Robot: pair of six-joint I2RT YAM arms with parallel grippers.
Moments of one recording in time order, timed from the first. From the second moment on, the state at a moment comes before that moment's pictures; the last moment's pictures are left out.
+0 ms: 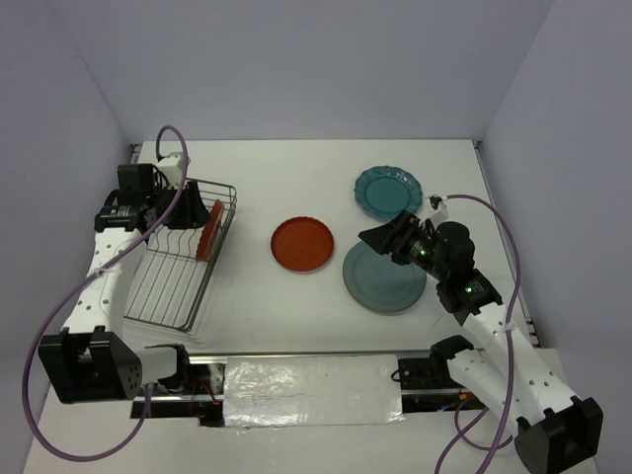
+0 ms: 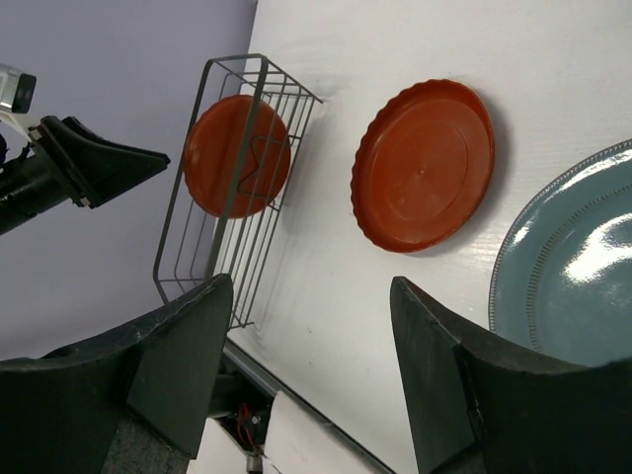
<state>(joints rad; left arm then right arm) 0.09 1.22 1.14 -0.67 0.40 -0.03 0.34 0.73 0.58 -0.10 -0.30 0.88</state>
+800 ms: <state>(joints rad) 0.09 1.28 1.07 -0.60 0.43 -0.03 0.34 0.73 0.58 -0.10 -0.30 0.88</state>
